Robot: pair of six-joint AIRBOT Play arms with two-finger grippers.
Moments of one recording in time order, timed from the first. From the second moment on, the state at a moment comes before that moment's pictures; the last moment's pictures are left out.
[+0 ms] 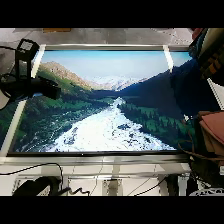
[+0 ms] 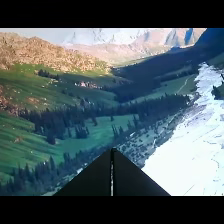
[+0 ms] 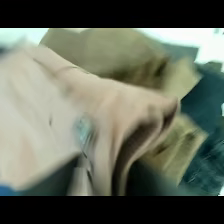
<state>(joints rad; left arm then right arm) -0.21 -0.94 1.27 1.49 -1.02 -1.32 -1.31 -0.76 1.50 -1.59 1.61 1.85</state>
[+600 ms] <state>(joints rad) -0.21 -0.94 1.27 1.49 -1.02 -1.32 -1.18 -0.87 1.50 -1.09 1.46 1.68</state>
